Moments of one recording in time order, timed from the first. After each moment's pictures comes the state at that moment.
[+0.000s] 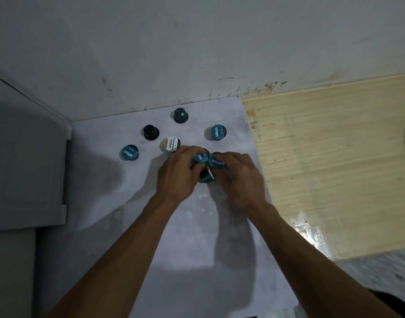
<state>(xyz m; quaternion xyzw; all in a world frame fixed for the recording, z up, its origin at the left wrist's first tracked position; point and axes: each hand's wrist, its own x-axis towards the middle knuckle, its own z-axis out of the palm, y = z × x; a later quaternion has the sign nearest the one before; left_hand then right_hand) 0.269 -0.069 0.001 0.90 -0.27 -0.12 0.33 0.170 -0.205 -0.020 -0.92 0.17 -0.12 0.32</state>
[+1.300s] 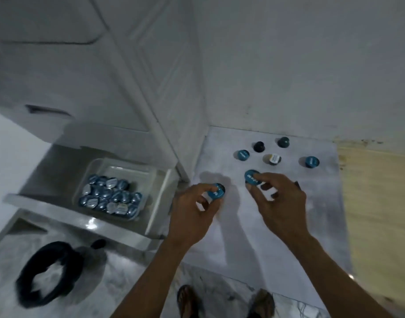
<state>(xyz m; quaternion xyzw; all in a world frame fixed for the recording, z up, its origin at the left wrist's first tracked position) 0.140 0.152 0.143 0.89 -0.07 0.06 0.45 0.133 -0.050 0.128 -0.87 0.04 -0.23 0.43</state>
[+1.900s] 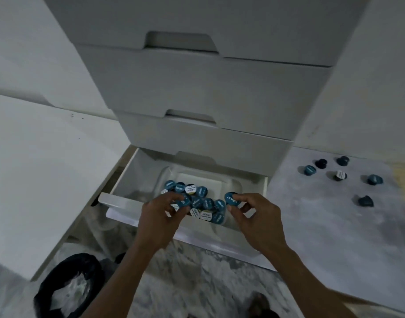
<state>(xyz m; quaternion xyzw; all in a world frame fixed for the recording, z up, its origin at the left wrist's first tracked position) 0.148 0.493 0.188 0.92 -0.01 0.05 0.40 0.130 0.258 0.160 -0.87 0.01 -0.14 0.48</state>
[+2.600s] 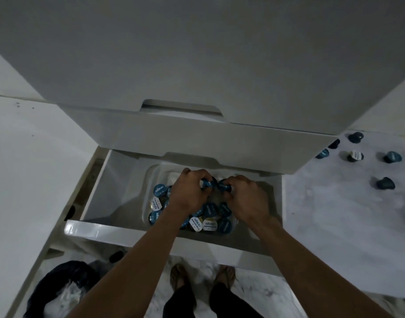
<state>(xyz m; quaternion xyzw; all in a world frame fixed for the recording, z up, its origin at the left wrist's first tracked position) 0.293 0.442 0.094 0.94 -0.09 -0.14 0.31 0.243 0.283 0.088 -0.97 0.06 0.05 0.23</state>
